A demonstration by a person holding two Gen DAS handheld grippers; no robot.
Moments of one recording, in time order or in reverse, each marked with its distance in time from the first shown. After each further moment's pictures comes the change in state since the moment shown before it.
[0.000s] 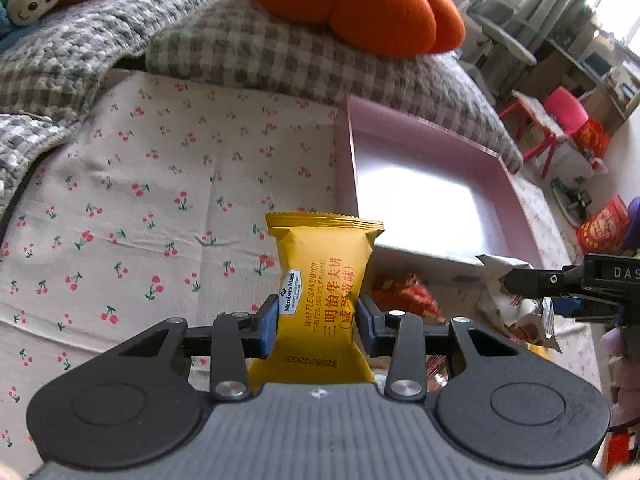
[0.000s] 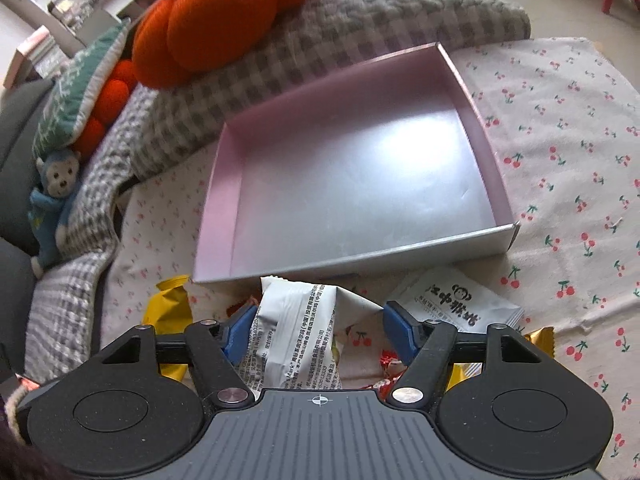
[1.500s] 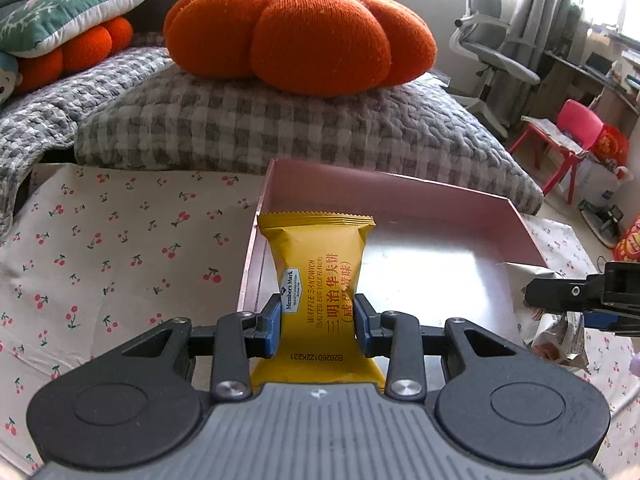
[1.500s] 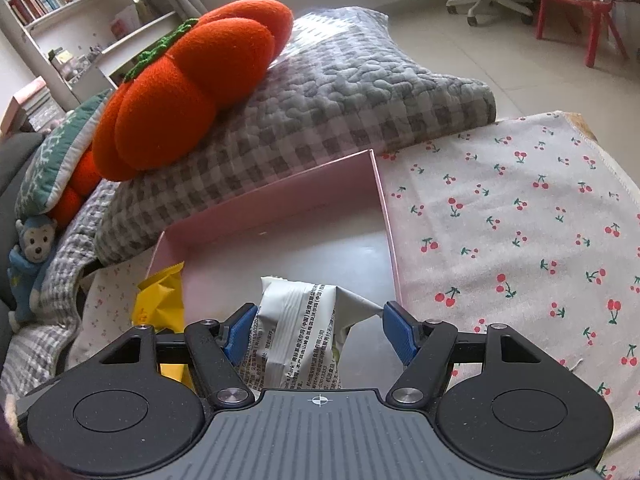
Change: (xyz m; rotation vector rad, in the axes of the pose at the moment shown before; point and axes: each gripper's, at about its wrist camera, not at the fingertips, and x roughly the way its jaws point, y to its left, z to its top) left arm 0.086 -0.082 0.032 0.114 -0.214 0.116; right arm 0.010 -0.063 0.057 -0.035 -0.229 -0.021
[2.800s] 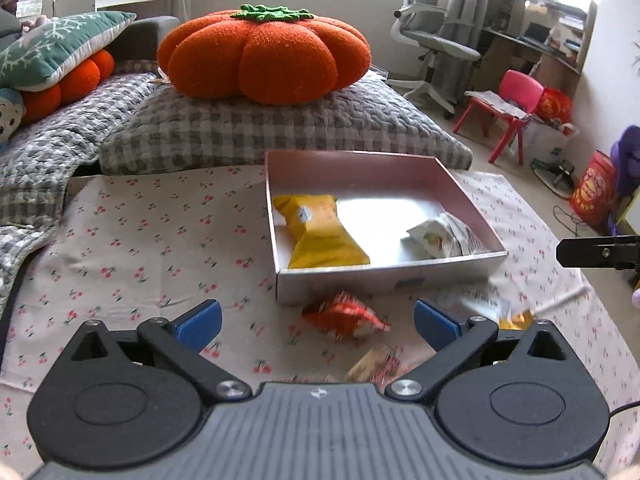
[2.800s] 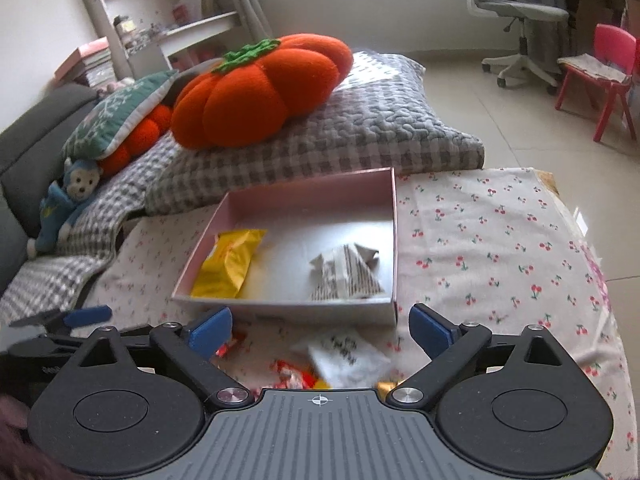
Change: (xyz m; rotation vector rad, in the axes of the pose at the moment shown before) left arm -0.098 0.019 -0.036 0.149 0.014 -0.092; right arm -0.118 0.031 -0.060 -0.223 -0.070 -0.014
